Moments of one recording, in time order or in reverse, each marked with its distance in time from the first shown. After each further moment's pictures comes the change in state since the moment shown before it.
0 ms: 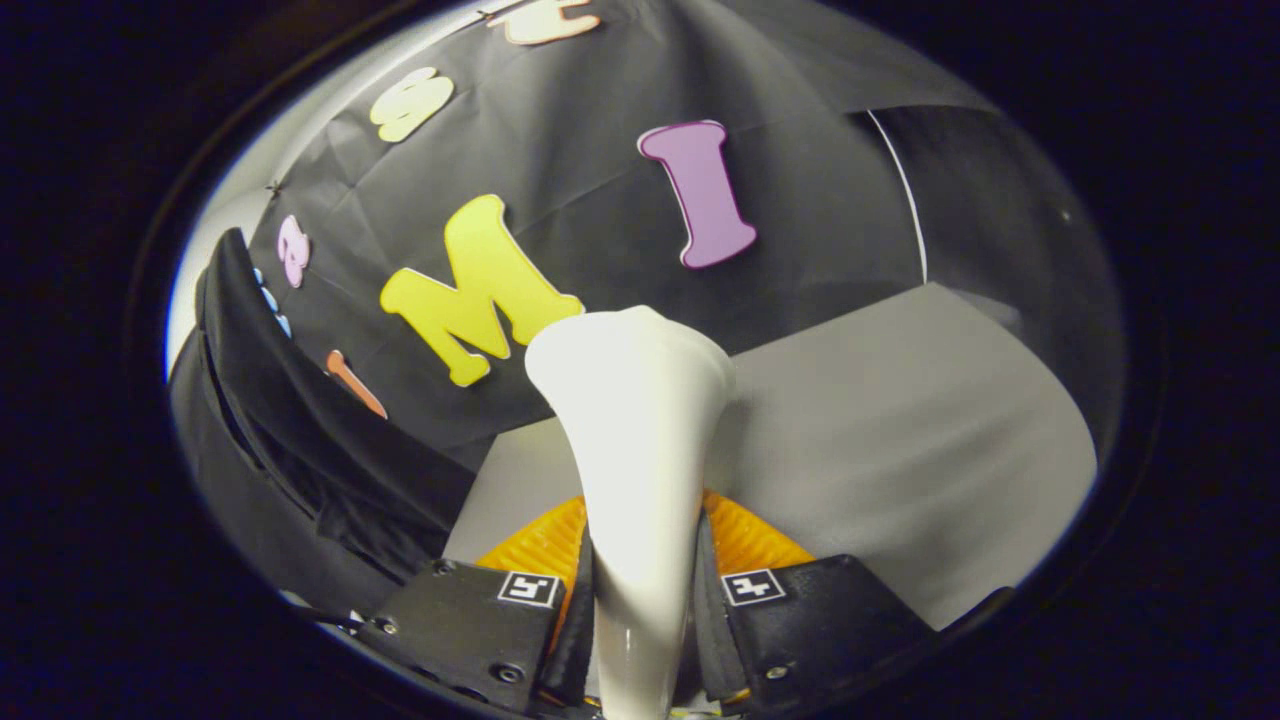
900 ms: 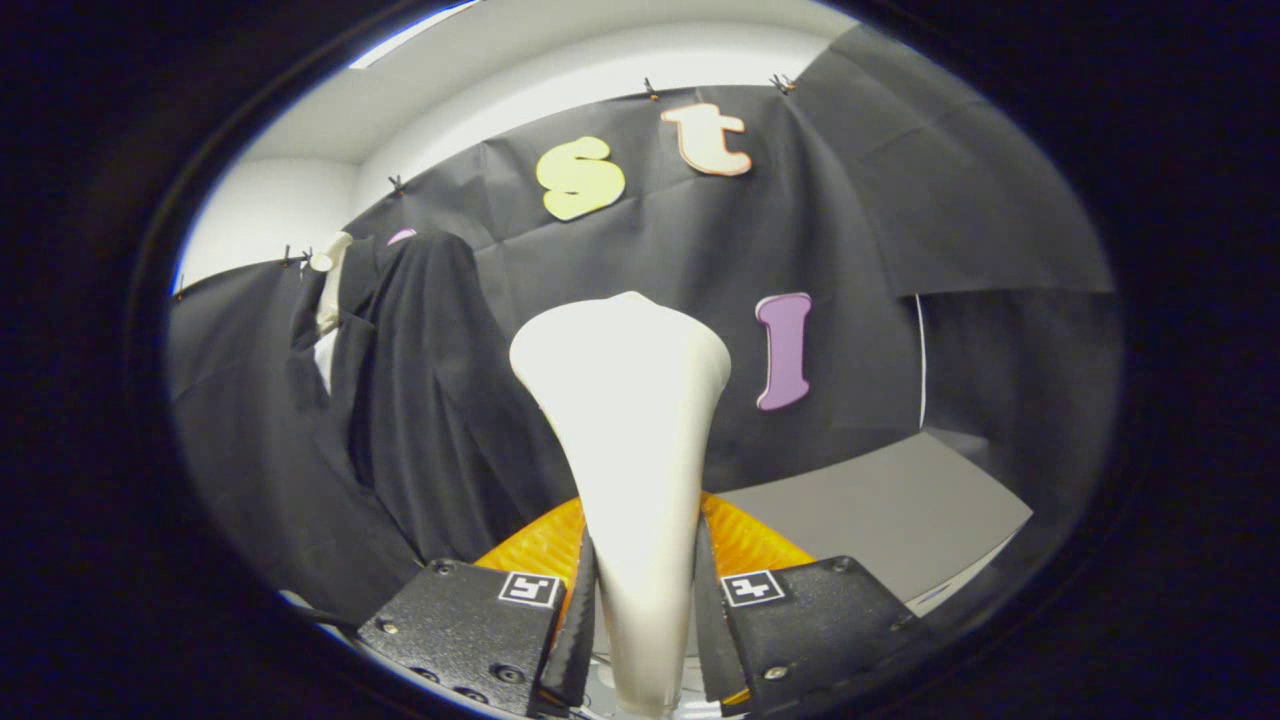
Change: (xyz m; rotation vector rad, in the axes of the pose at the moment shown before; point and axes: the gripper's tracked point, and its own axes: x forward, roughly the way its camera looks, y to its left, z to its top) arm -0.148 0.210 0.013 -0.218 -0.378 -0.012
